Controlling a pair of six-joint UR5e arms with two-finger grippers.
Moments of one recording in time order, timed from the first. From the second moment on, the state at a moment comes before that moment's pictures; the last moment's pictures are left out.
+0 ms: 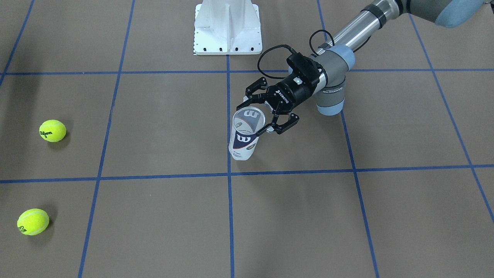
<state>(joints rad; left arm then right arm) -0.54 -2.19 -1.22 -3.48 -1.38 -0.45 1.57 -1.66 1.81 -1.54 2.46 0.00</state>
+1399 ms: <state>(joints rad) -0.51 -2.16 -1.21 -3.48 -1.38 -0.43 1.57 -1.66 1.81 -1.54 2.45 0.00</state>
